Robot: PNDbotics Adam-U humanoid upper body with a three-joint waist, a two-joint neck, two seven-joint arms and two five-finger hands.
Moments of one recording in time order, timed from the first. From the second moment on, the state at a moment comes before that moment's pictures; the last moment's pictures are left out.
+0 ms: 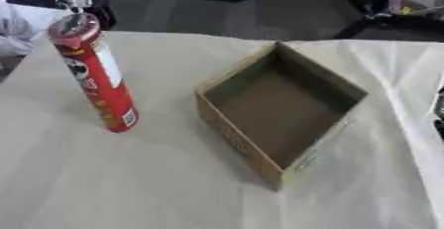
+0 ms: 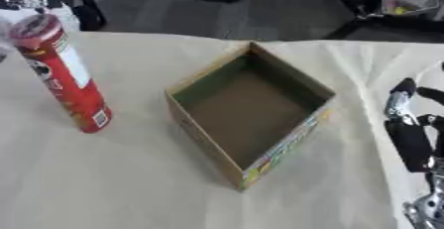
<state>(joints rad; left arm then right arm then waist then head) -1.28 0.68 -0.28 -0.95 -0.42 -0.28 -0.84 -0.11 -0.52 0.06 -1.98 0.13 0.21 -0.72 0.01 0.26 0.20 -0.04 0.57</state>
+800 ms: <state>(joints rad) -1.28 0.67 -0.27 -0.94 -0.52 -0.29 -0.82 -0.11 -0.51 0.06 -1.98 0.13 0.21 -0.73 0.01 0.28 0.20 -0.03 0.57</state>
